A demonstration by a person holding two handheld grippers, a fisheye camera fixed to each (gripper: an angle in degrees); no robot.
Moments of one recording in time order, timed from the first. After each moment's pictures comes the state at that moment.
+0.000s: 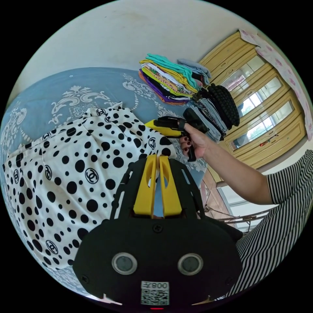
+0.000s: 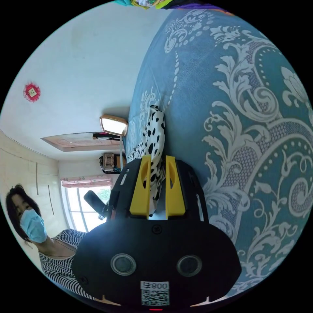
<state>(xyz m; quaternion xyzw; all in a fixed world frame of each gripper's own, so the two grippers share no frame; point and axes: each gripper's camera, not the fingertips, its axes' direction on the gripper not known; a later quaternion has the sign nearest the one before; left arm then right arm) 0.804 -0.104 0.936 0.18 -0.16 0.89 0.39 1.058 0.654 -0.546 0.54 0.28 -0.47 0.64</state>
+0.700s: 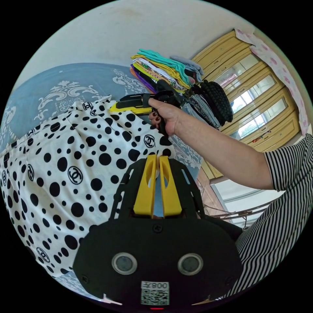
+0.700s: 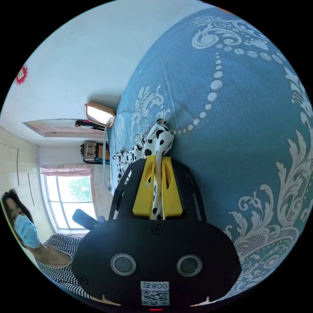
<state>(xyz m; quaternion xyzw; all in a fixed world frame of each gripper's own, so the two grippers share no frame) 0.785 -0.127 0.891 0.14 -0.15 0.90 0.38 0.844 0.686 -0.453 0.54 0.39 -0.44 0.60</state>
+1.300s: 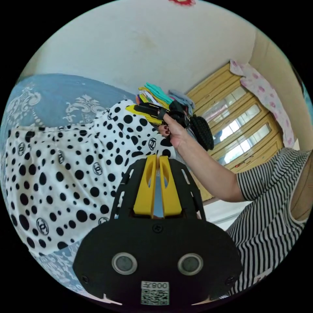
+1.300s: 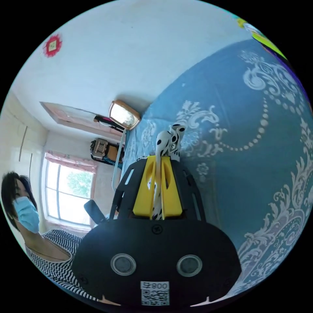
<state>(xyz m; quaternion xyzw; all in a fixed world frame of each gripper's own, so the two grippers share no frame) 0.731 -0.143 0.641 0.15 0.00 0.90 0.42 0.704 0.794 -0.252 0.53 0.40 -0.52 0.54</state>
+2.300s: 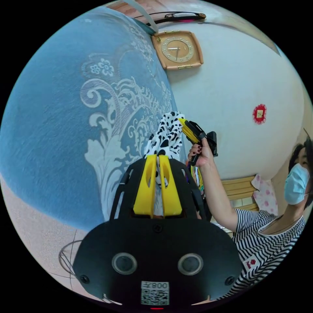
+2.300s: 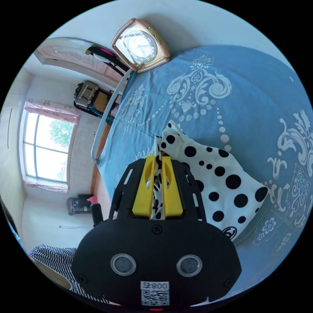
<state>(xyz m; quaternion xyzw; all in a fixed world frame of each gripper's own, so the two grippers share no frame) 0.589 -0.388 0.223 0.27 0.28 0.64 0.67 0.453 0.704 0.103 0.40 0.61 -0.45 0.52</state>
